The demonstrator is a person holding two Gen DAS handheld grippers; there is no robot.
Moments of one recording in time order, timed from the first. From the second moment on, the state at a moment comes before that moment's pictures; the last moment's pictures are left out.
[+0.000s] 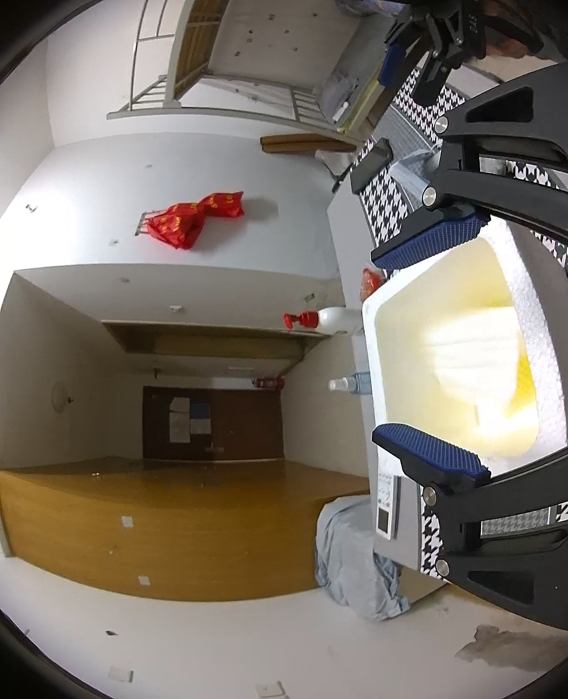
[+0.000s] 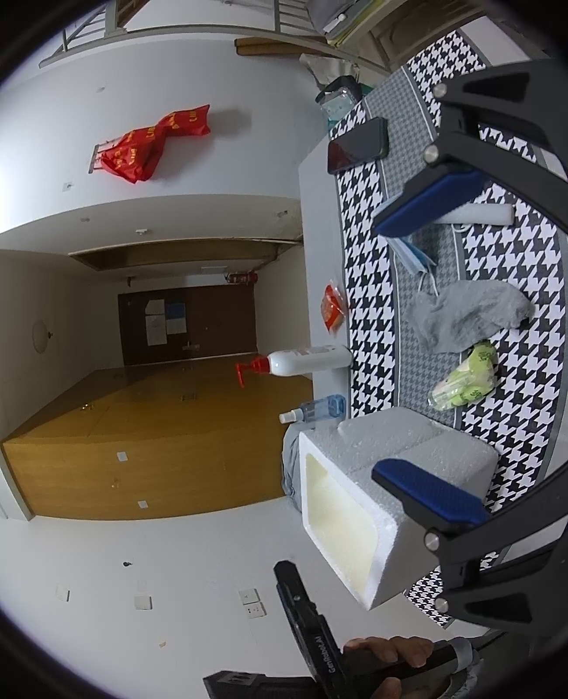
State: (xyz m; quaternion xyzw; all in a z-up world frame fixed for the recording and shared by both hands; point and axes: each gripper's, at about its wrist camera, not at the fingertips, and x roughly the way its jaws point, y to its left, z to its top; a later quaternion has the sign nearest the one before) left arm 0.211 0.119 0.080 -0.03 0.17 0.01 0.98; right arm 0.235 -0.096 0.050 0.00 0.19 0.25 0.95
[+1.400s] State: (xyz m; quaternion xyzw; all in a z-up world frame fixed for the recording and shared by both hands) left arm 0.132 0.046 0.087 -0.03 0.12 0.00 0.99; right arm 0.176 -0.154 0.059 0.00 0.15 0.25 0.96
